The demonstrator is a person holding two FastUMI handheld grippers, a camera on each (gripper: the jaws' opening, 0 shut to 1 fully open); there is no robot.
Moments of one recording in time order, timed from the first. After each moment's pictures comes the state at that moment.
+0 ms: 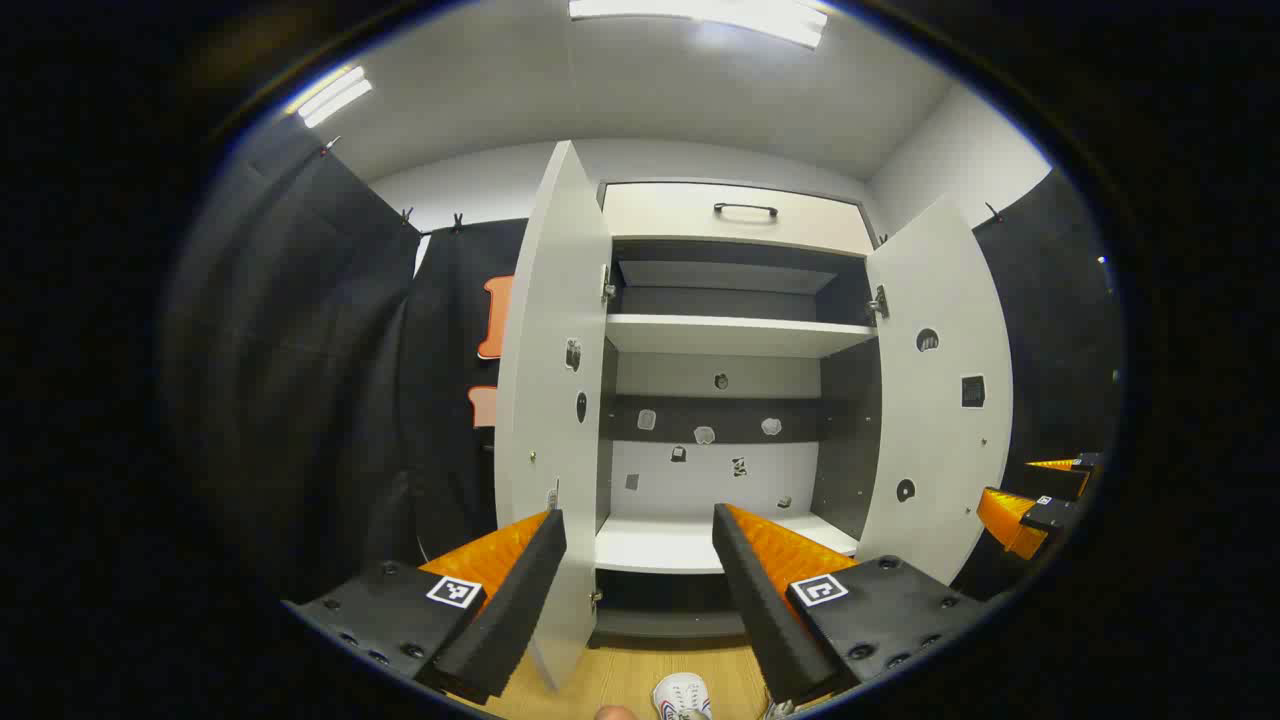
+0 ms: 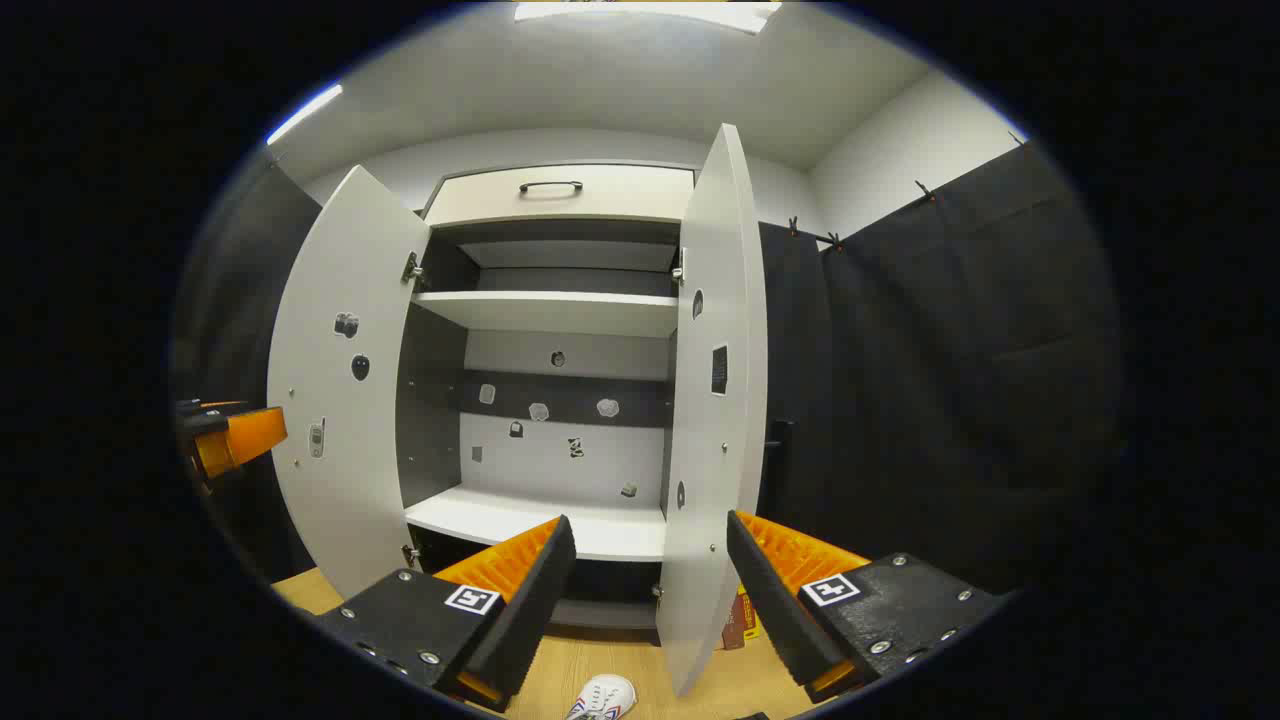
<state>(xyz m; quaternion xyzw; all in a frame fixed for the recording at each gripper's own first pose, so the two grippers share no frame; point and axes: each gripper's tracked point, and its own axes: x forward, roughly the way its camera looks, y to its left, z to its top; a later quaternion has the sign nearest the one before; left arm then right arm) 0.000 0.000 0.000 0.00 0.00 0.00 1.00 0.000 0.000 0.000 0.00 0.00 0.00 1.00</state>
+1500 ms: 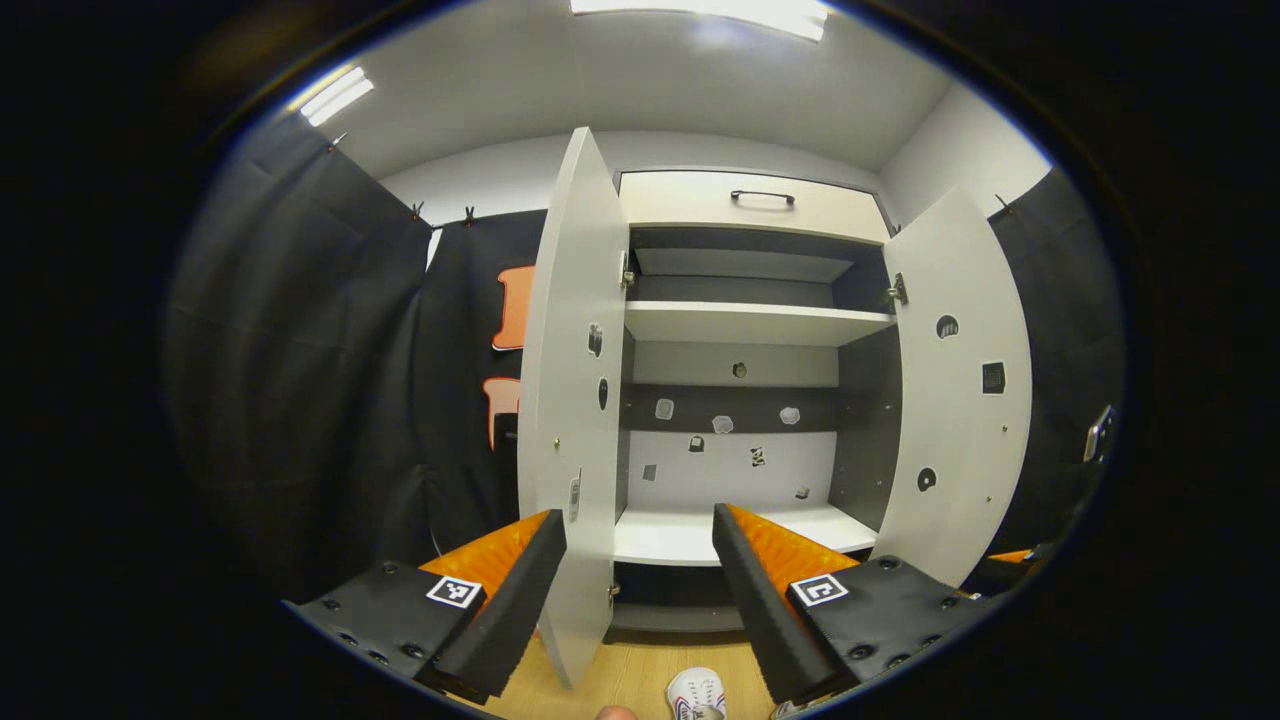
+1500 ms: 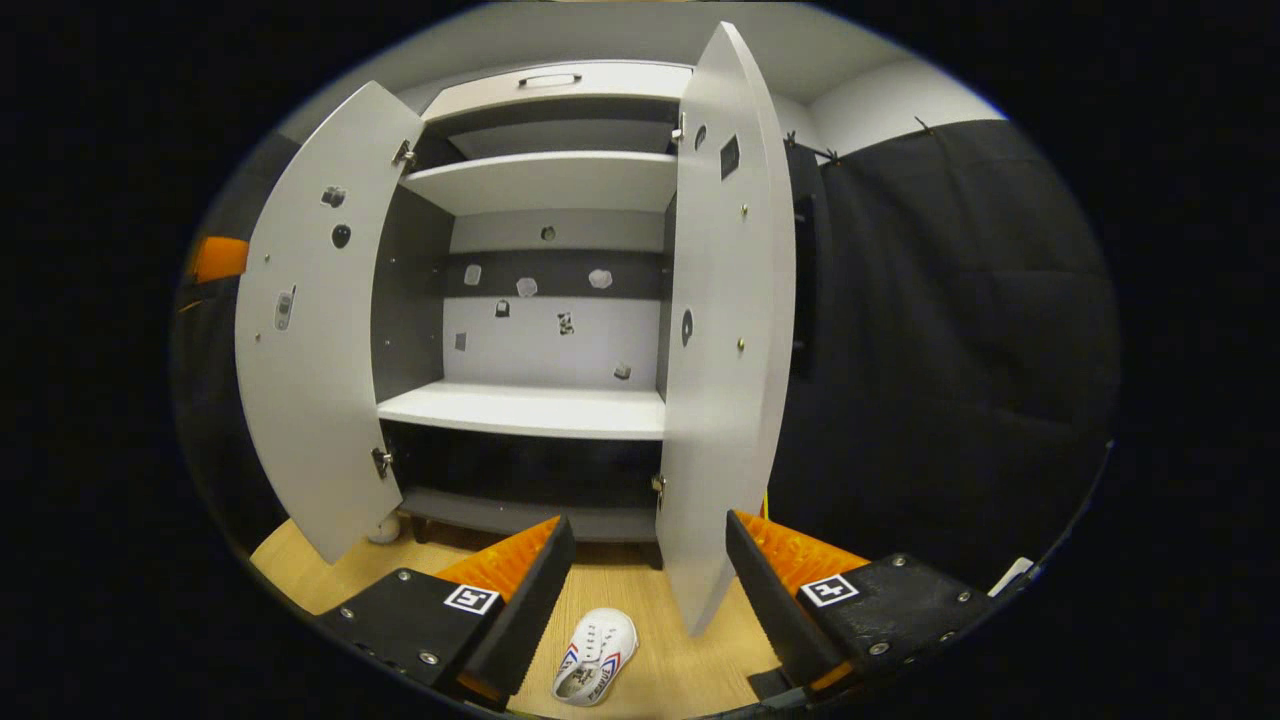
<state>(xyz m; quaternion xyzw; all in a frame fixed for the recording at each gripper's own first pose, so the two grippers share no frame) 0.004 0.021 -0.016 0.01 0.02 0.02 1.00 -0.001 0.002 -0.191 0.01 0.16 -0.02 0.99</state>
